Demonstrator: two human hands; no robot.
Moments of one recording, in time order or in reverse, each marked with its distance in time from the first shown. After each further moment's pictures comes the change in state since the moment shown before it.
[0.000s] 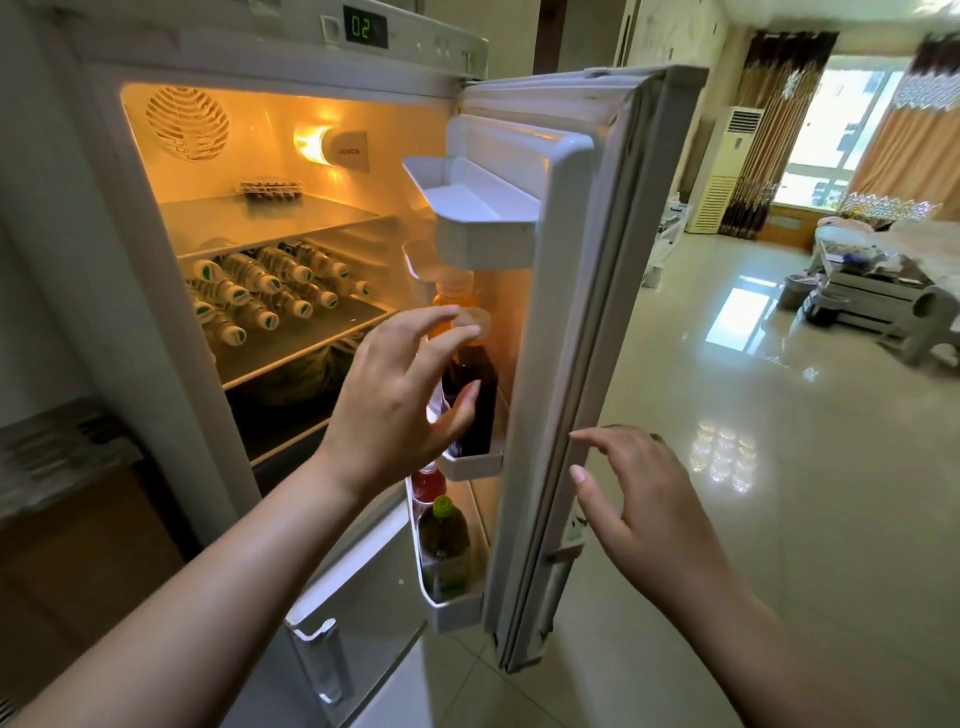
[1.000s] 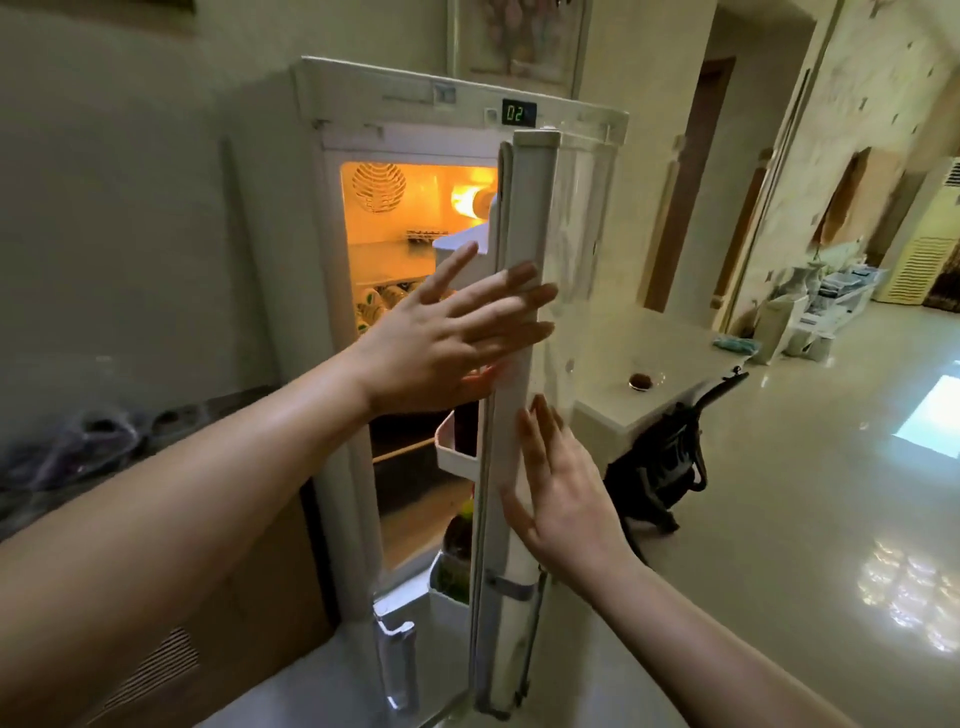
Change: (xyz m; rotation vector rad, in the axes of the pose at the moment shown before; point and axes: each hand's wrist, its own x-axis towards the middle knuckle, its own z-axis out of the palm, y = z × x) left_hand 0.044 -0.036 -0.082 0.691 -0.287 0.490; right_hand 0.053 -0.040 0.097 0.057 -0.025 -0.445
